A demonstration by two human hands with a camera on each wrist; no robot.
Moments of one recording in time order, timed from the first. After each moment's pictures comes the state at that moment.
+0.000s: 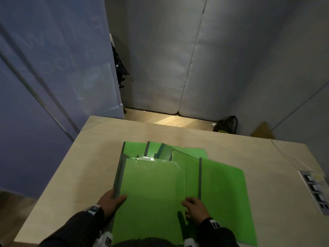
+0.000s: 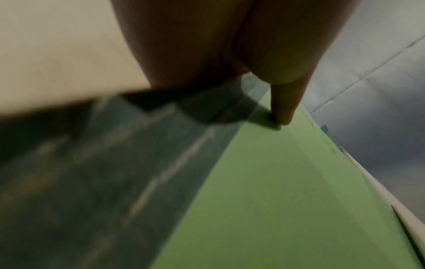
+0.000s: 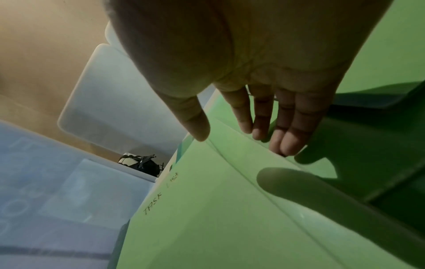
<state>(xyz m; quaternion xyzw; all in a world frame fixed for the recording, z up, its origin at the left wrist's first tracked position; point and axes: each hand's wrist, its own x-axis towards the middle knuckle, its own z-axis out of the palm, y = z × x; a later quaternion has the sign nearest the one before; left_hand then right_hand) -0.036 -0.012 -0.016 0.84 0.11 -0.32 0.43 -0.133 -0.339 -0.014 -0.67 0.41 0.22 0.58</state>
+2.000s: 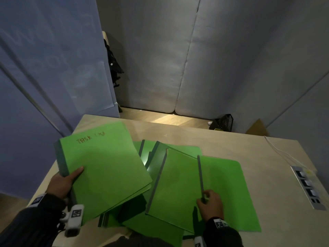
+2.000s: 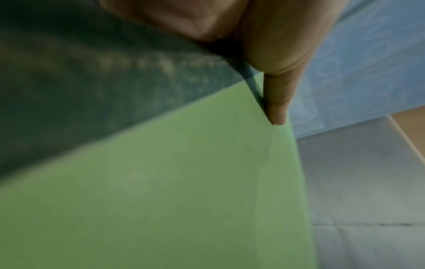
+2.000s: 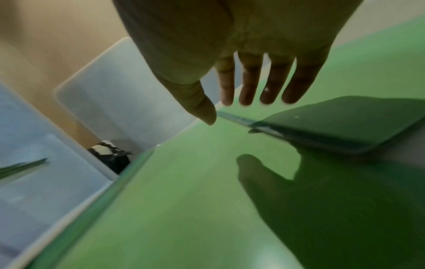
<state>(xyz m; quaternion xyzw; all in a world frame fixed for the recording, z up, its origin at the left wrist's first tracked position) 0.010 0.063 0.046 0.68 0.28 -0.08 0.67 -0.154 -0.396 -0.017 -0.84 0.41 0.07 0.35</state>
